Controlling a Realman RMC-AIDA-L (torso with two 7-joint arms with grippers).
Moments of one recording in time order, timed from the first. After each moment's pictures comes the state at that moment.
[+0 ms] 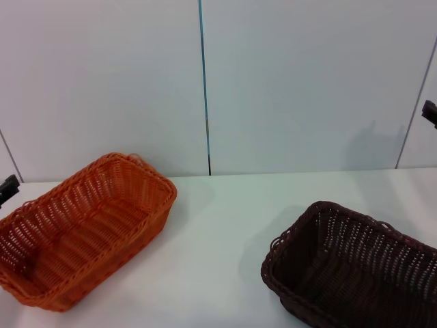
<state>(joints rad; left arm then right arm) -0.49 -2.08 0.53 0.61 1.55 0.73 -1.40 0.66 2.08 2.25 0.74 1.77 -0.32 -1.62</state>
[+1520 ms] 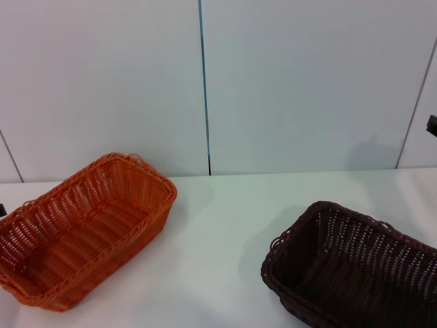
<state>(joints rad) -0.42 -2.14 0.66 1.10 2.43 0.82 -2.50 0.63 2.08 2.25 0.72 1.76 -0.32 -1.63</state>
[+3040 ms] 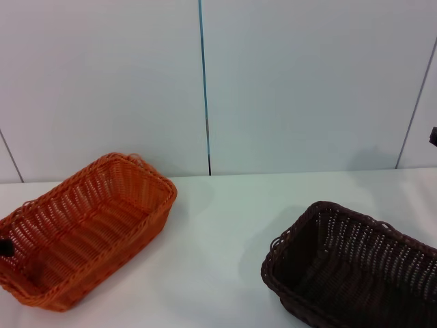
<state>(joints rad) -0.59 -2.07 0.63 0.96 2.86 0.98 -2.87 0.63 2.08 2.26 0.69 1.76 -0.31 -1.64</state>
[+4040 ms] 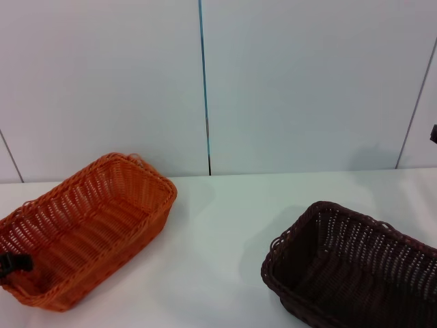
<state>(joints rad) -0.61 -2.09 0.63 0.84 2.85 0.89 -2.87 0.64 2.08 2.26 0.69 1.76 -0.30 -1.64</state>
